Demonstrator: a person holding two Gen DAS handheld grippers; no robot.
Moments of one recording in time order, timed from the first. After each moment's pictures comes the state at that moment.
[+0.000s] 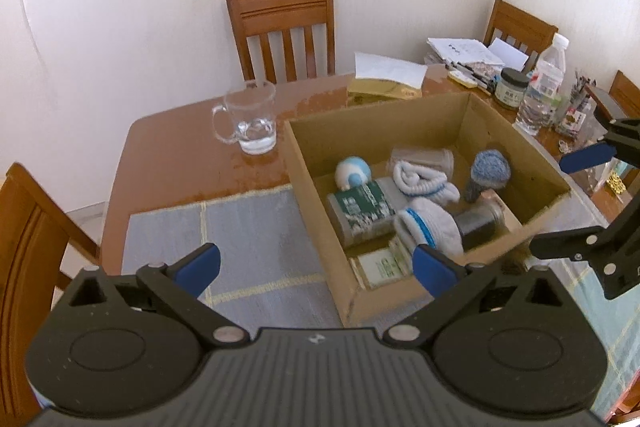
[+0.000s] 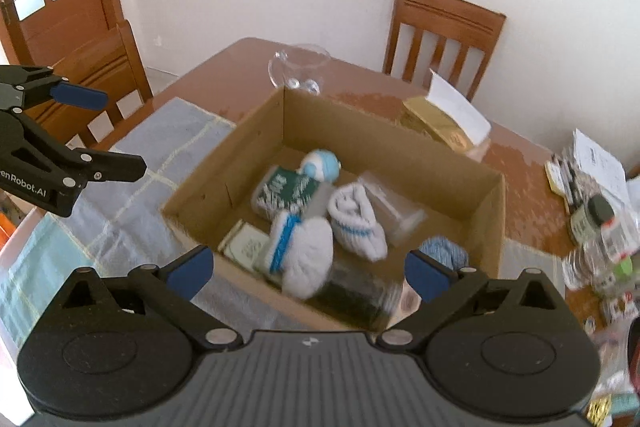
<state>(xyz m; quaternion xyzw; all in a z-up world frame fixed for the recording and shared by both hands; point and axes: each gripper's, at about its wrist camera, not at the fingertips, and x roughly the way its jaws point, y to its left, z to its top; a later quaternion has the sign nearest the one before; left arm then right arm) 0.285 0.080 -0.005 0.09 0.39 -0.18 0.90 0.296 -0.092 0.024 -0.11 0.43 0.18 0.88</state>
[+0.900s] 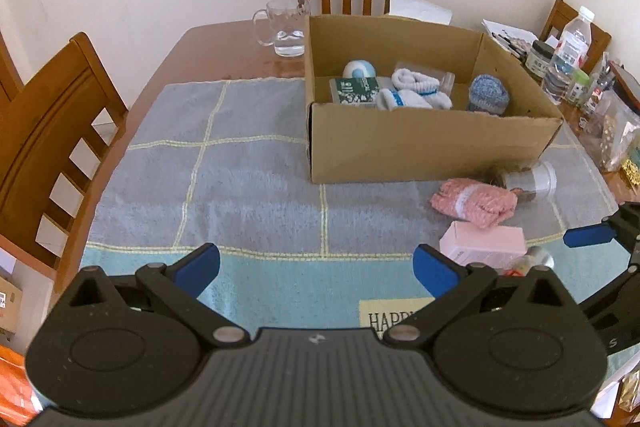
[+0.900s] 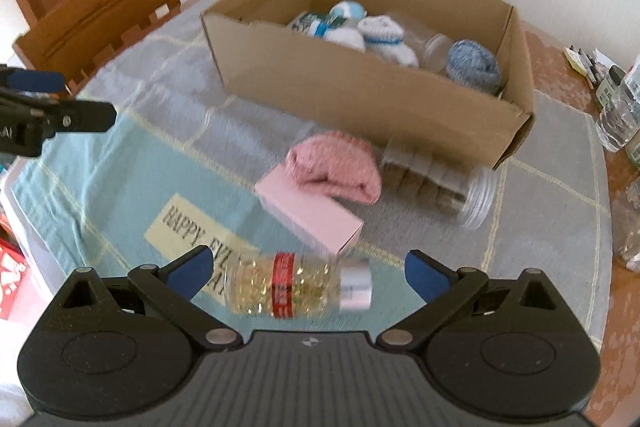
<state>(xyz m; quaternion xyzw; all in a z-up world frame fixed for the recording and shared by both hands) 0.162 0.057 -0.055 0.03 0.44 -0.06 0.90 0.182 -0.132 -0.071 -0.09 0.49 0.20 0.84</state>
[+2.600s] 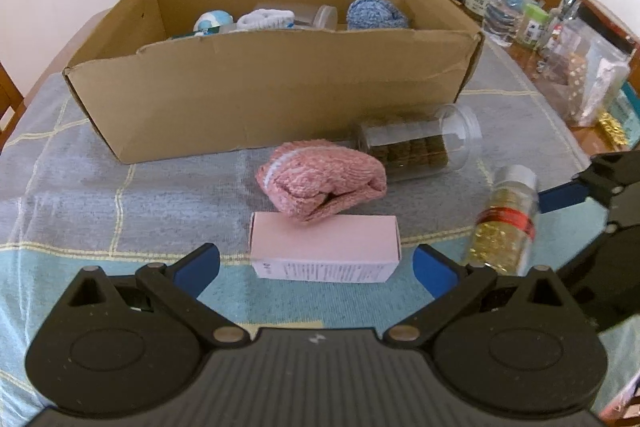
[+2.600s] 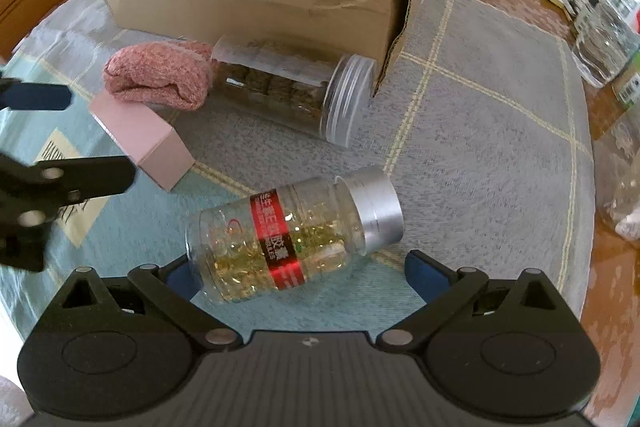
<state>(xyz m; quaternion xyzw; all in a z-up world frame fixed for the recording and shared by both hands) 0.184 -0.099 -0.126 0.05 0.47 -0.10 0.88 0.218 -0.233 -0.134 -0.11 0.54 0.19 0.81</state>
